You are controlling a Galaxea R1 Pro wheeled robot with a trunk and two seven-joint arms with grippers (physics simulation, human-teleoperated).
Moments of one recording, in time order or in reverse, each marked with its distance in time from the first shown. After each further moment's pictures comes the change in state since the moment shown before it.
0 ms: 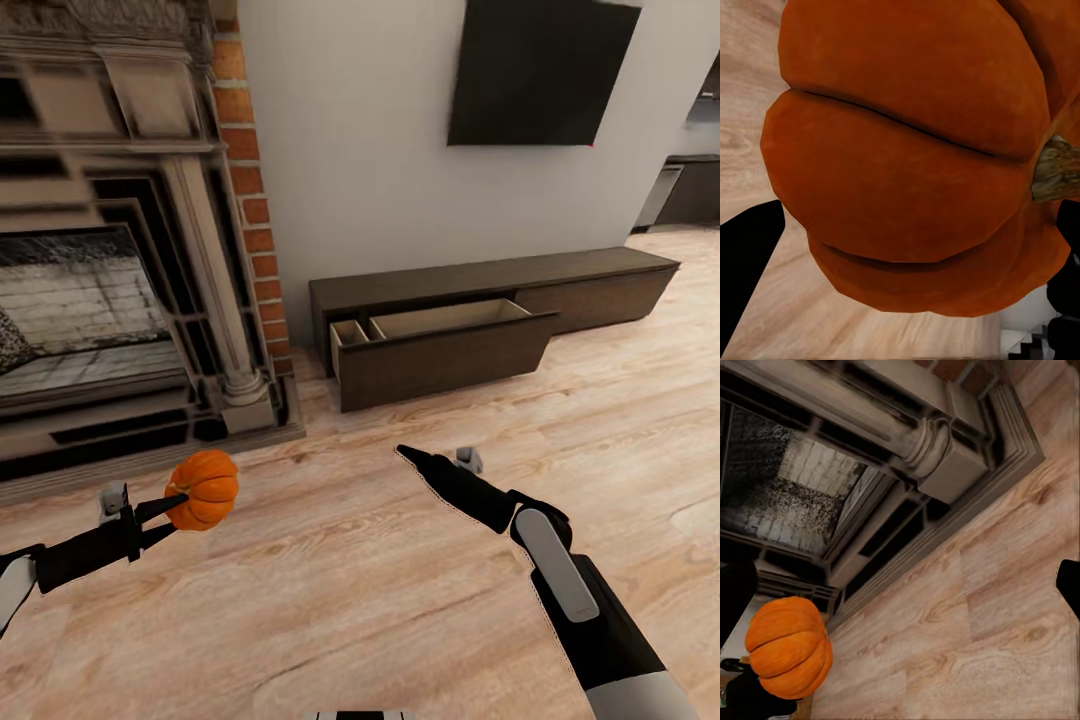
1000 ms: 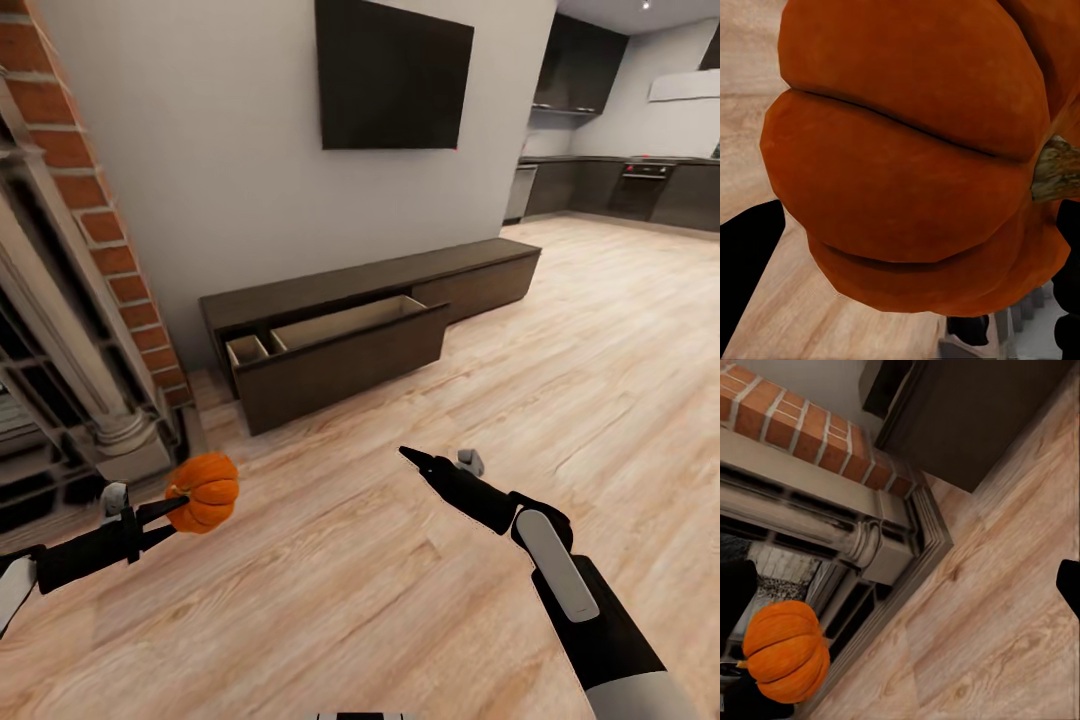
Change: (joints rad) left arm 0.000 0.000 0.000 0.001 -0.020 -0.006 0.002; right arm 0.000 0.000 -0.009 0.017 0.000 0.001 -0.002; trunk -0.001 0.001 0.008
